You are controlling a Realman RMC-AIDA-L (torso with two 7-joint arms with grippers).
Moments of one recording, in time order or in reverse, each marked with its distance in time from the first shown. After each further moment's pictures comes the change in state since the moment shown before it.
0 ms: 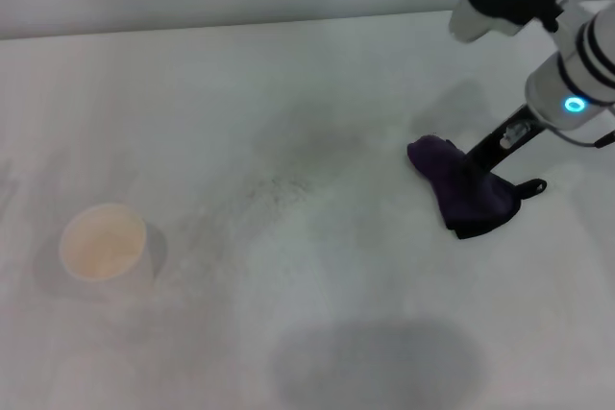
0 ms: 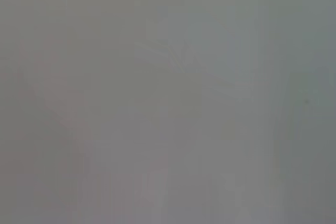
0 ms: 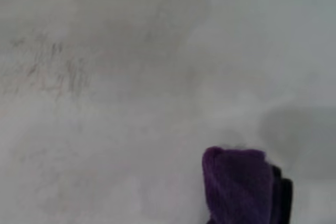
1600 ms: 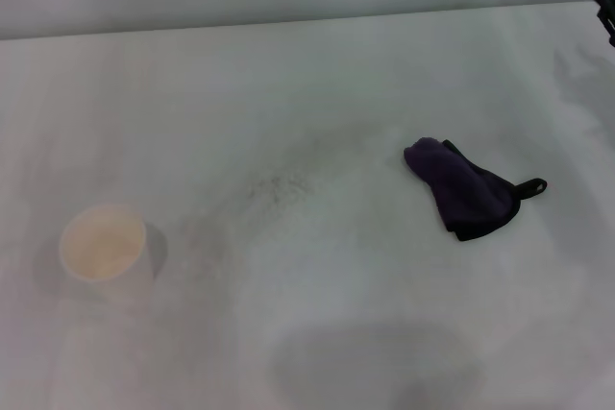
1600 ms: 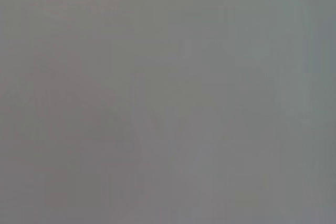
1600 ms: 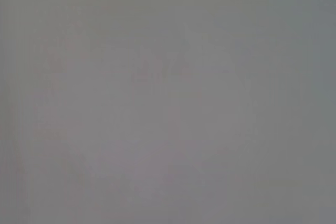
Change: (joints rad) left arm -0.064 -0.001 -0.006 -0.003 -0.143 -0.035 0.041; right arm -0.234 0.000 0.724 0.681 1.540 -0.437 -1.819
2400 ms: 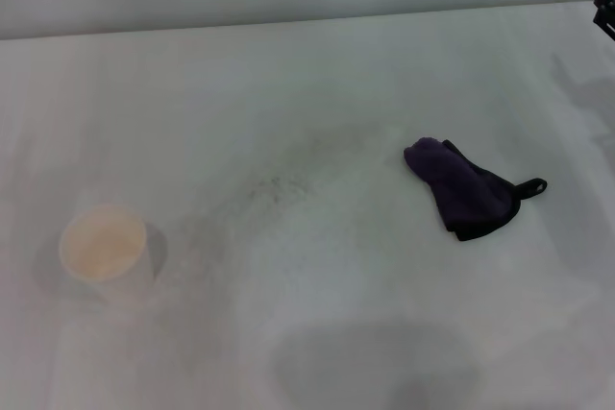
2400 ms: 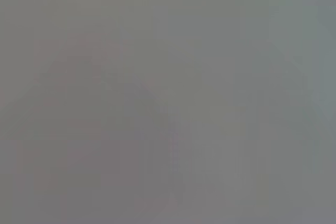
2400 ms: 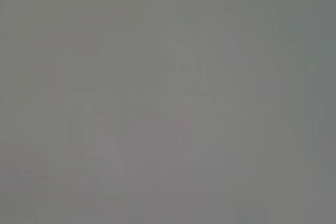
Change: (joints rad) left arm -0.013 -0.005 0.002 -0.003 -0.071 -0.032 -0.005; right arm 0.013 0.003 0.045 0.141 0.178 0.082 -0.315
